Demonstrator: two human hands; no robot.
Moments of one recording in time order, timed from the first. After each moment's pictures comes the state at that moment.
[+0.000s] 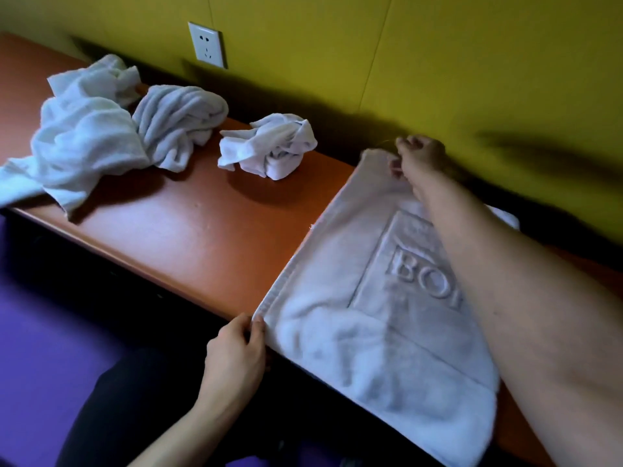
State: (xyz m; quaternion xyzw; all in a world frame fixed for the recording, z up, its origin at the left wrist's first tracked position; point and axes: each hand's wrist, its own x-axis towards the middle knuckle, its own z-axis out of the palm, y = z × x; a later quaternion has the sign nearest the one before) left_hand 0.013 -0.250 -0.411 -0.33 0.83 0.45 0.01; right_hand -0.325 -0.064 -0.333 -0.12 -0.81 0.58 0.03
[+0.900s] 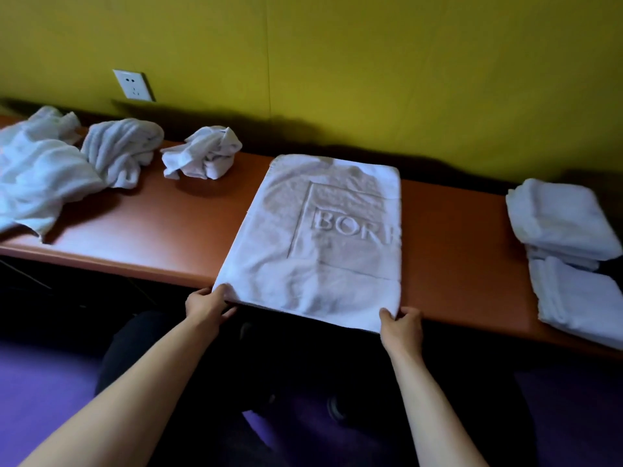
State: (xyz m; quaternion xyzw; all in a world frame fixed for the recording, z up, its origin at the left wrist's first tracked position) left_hand 0.020 -0.252 -0.448 -0.43 0.58 0.69 0.06; right_hand 0.077 0.075 -0.430 -0.41 -0.79 0.46 0.01
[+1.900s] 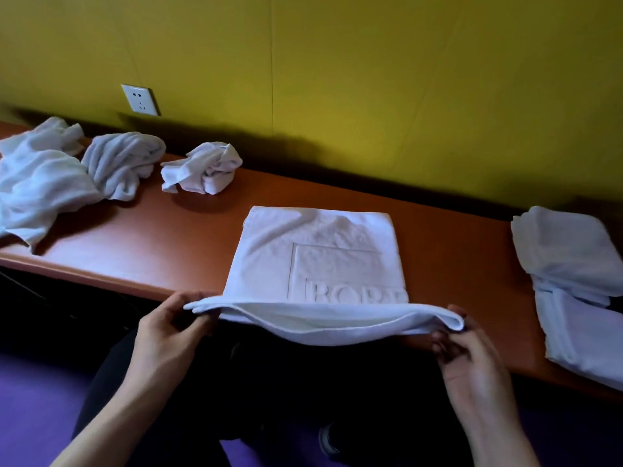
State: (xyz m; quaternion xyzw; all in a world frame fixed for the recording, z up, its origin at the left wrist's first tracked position) left_hand 0.098 -0.233 -0.320 -0.14 0.78 0.61 -0.07; right_hand 0.105 0.138 -0.338 -0.24 -0.49 0.83 0.10
